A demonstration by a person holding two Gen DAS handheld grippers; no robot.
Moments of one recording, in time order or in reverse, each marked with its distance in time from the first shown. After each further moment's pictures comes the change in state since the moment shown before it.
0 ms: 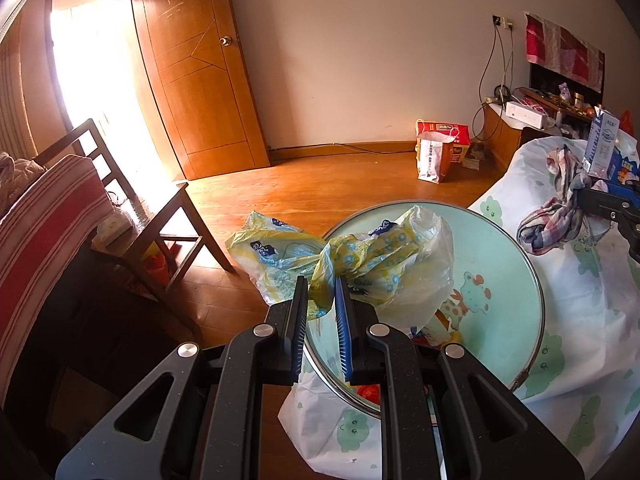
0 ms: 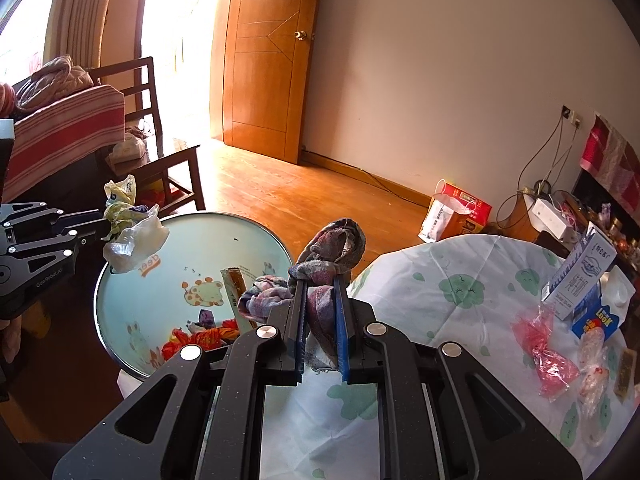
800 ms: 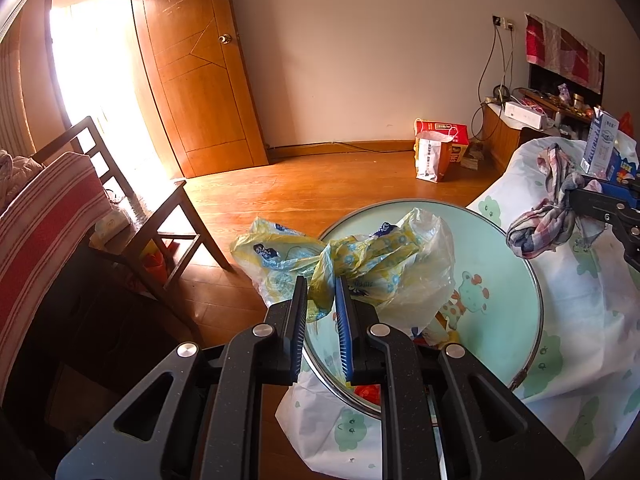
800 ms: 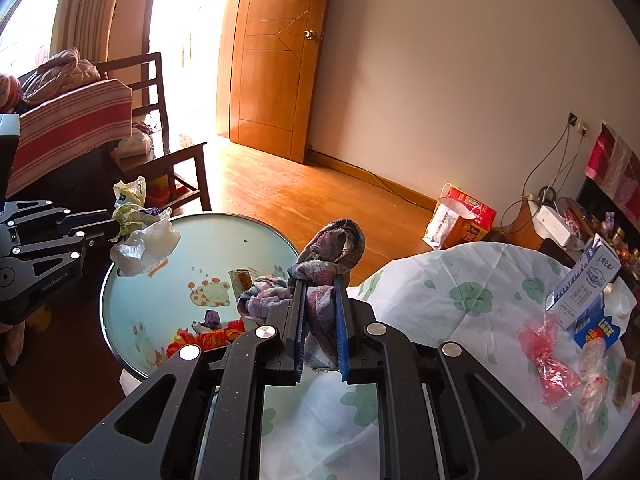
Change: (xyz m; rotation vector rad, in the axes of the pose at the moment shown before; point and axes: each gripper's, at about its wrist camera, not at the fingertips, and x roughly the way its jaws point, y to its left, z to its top) left arm 0.000 0.002 0.000 -0.007 0.005 -0.010; right arm 0.004 0.009 0.004 -0.022 0.005 0.014
